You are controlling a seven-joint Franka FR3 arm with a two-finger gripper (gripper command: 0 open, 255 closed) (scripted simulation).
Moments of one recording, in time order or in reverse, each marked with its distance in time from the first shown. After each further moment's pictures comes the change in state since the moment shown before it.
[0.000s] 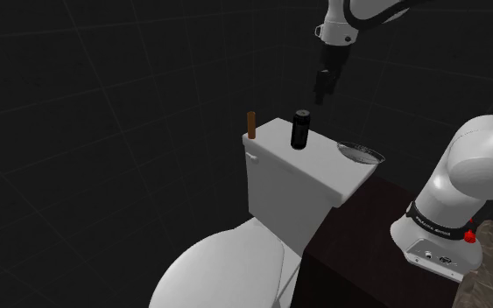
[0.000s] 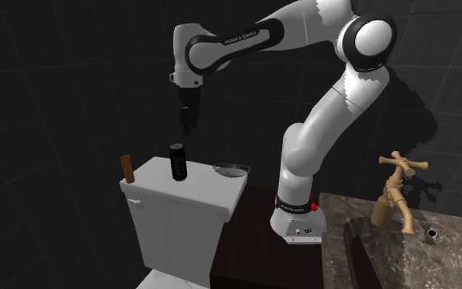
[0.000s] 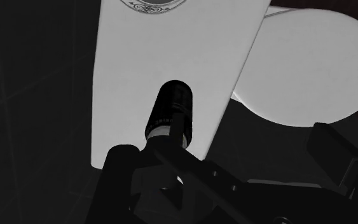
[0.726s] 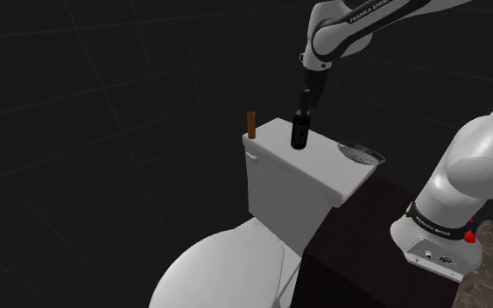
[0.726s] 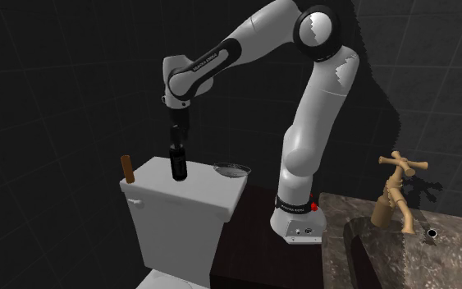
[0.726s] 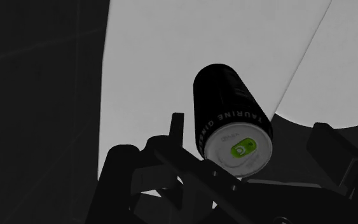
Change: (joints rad) arm -0.030 0.336 -0.091 0.065 0.002 0.241 -0.102
